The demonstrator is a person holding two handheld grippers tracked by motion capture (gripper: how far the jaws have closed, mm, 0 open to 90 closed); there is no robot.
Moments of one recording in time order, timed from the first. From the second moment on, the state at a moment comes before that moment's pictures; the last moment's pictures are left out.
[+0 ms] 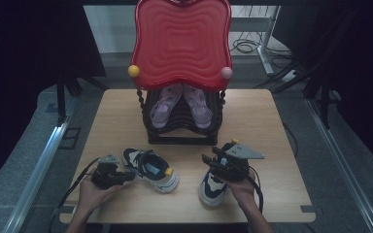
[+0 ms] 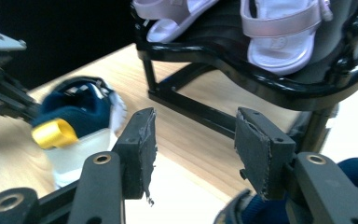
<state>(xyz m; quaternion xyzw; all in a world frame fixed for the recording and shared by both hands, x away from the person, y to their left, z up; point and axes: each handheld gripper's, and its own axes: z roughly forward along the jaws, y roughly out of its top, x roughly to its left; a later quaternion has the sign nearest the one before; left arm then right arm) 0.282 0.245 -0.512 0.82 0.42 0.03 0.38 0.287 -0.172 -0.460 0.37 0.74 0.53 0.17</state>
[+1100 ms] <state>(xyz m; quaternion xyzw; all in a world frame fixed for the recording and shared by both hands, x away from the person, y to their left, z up) 0.310 0.238 -0.446 0.79 0.41 0.11 0.45 0.282 -0.139 -0.456 0.30 0.79 0.51 0.15</state>
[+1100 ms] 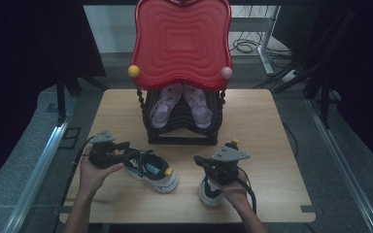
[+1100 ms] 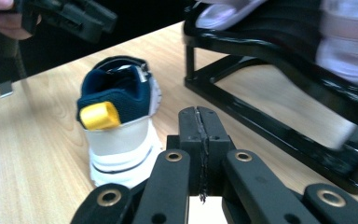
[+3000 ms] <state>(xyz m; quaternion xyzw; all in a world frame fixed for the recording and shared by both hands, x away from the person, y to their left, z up) 0.292 0.253 -0.428 0.77 0.41 0.13 0.46 0.290 -0.045 -0.488 0.28 0.85 0.44 0.09</state>
